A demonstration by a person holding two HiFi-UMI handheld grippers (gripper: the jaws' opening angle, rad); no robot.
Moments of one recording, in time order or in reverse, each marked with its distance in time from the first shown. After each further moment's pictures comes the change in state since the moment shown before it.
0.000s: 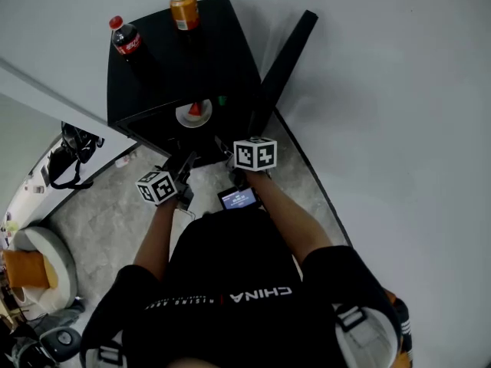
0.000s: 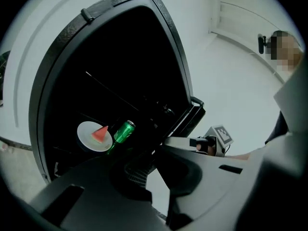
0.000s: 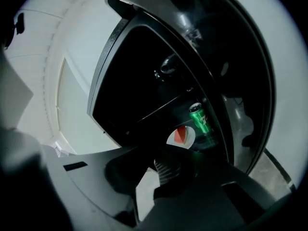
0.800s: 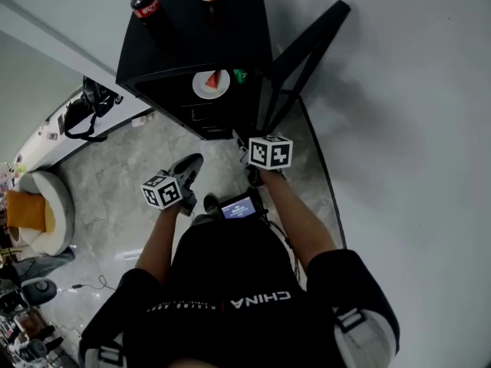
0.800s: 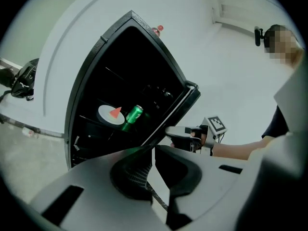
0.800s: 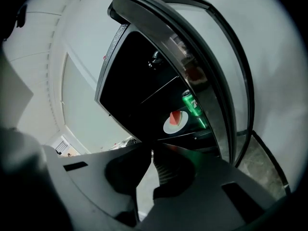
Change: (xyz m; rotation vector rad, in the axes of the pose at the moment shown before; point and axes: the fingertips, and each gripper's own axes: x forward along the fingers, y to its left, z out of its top) left arm -0.046 -0.045 -0.084 -0.032 0.041 0.188; right arm -0.050 -0.028 -0.043 -0.017 0.127 0.020
